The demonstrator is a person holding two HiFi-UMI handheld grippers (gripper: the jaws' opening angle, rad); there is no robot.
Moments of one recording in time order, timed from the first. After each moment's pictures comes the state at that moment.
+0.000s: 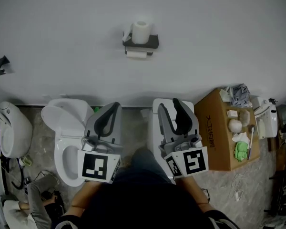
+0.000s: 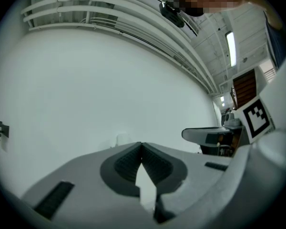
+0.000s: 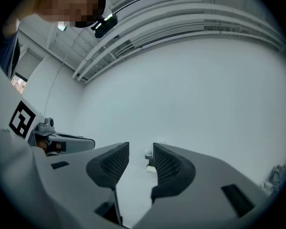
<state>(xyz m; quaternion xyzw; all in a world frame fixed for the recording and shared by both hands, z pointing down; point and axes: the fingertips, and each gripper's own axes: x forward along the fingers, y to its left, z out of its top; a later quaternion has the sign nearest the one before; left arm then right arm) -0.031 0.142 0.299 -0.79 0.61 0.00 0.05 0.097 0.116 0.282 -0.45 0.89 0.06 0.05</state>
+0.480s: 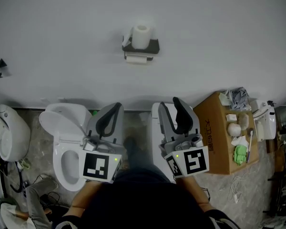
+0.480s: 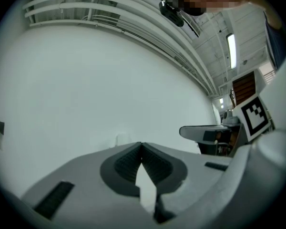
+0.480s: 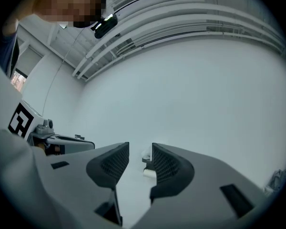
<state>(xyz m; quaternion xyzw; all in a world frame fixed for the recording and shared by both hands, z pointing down) -0.036 0.110 0.303 -0.80 0.60 0.01 0.04 0.087 0.085 0.276 -0.45 0.89 0.08 0.05</state>
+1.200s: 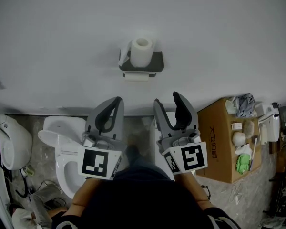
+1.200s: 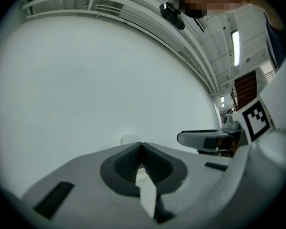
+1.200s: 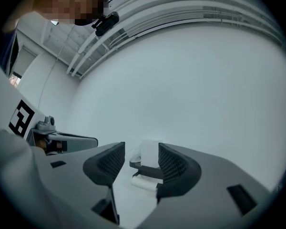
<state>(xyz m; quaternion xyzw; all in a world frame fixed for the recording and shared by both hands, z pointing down) -0.056 -0.033 0.301 -0.80 0.59 0.00 0.03 0.055 -0.058 0.289 -0.45 0.89 0.06 0.04</state>
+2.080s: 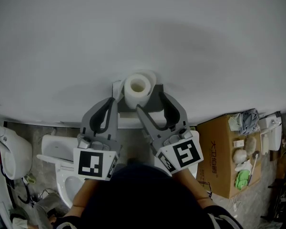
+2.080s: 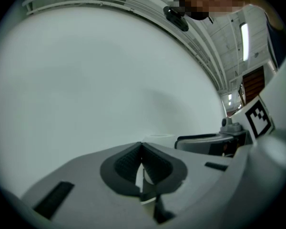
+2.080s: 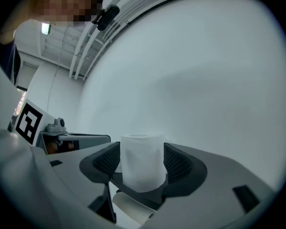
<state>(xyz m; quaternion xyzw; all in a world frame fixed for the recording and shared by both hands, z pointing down) -0.088 -0.192 0.304 -0.79 0.62 0.00 0.03 0.001 -0.212 0.306 -0.36 0.93 0.01 0.02</state>
